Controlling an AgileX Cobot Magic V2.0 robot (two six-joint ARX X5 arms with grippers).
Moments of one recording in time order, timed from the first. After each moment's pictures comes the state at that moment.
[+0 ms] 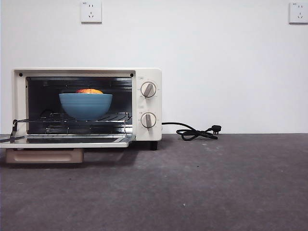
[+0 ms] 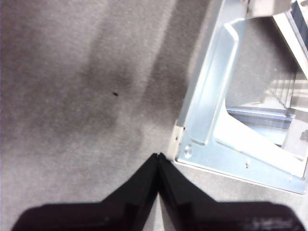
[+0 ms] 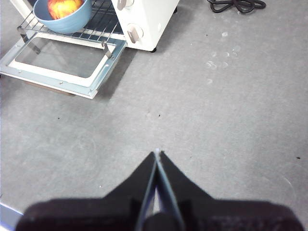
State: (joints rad) left arm 0.43 1.66 0.90 -0.51 0.67 -0.22; right arm 0.48 0.75 1.02 -0.90 -0.03 0.12
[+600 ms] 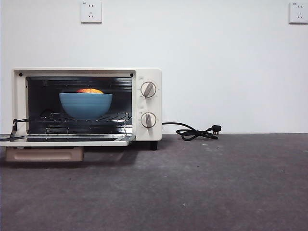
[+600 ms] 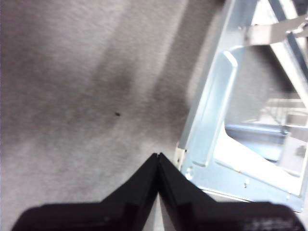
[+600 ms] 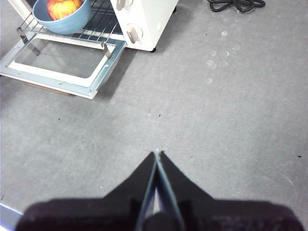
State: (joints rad) left arm 0.43 1.66 0.90 -0.44 0.68 -0.28; right arm 0.48 0.75 1.02 -0.90 -0.03 0.13
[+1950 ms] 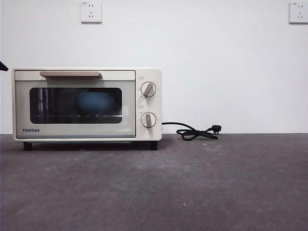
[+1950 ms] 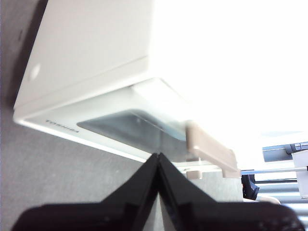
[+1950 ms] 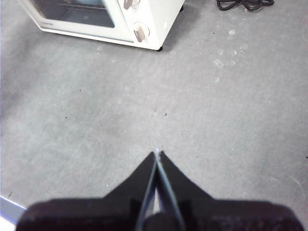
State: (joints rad) left arm 0.39 1.61 1.22 -0.29 0.90 -0.54; right arm 0.48 0.75 1.02 -0.90 -0.05 0.13
